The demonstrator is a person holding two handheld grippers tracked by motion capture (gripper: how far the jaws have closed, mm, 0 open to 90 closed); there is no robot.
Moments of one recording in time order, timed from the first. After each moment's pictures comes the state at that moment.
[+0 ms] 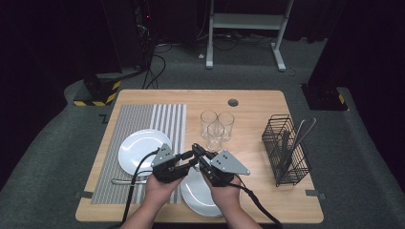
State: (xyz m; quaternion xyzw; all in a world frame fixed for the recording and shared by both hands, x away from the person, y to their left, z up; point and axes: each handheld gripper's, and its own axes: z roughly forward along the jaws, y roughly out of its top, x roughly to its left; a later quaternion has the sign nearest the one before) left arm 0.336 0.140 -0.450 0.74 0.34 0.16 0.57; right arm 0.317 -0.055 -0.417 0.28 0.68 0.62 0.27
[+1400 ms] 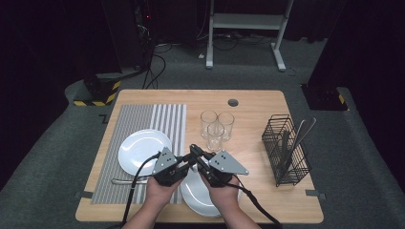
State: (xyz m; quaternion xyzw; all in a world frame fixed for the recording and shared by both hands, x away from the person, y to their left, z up) left arm 0.327 0.138 -0.451 0.73 0.31 0.21 0.57; right arm 0.316 -0.051 -0.416 0.28 0.68 0.62 0.26
